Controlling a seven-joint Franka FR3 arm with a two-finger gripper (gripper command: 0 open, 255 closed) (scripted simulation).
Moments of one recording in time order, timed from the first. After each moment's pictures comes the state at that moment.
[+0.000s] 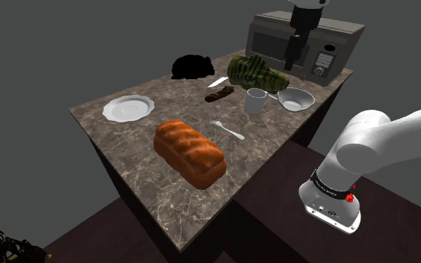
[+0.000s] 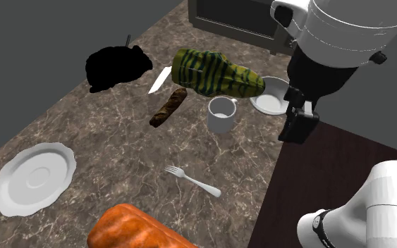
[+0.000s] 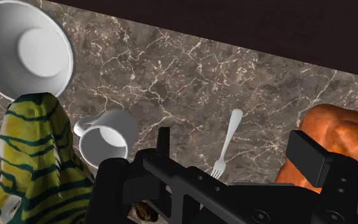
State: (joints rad) arm 0.02 -0.82 -0.02 -2.29 -0.09 1.46 -0.17
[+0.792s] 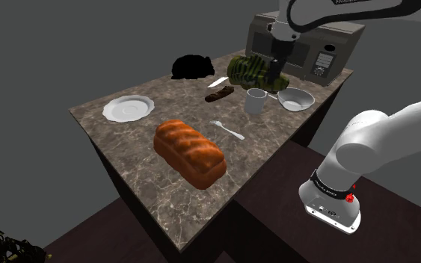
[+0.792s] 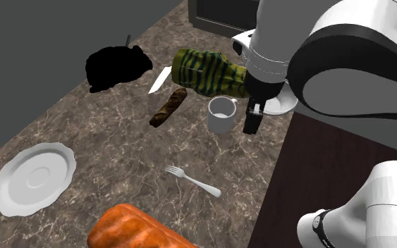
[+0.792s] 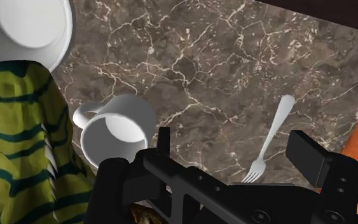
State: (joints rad) arm 0.00 -0.65 -0.15 -2.45 -0.14 1.81 -0.28
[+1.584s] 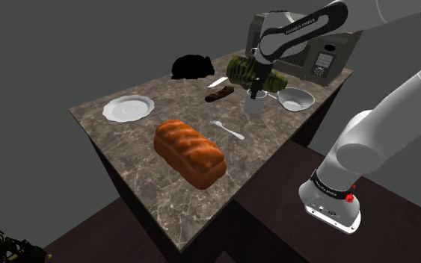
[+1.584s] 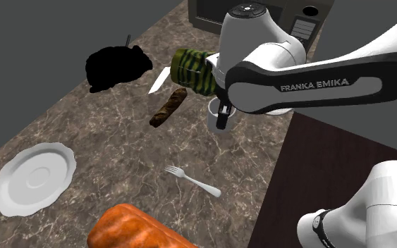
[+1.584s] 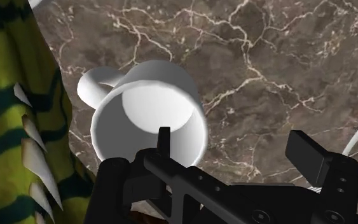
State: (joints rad) arm 0.02 -0.27 -0.30 -2.44 -0.09 2.20 -0.45
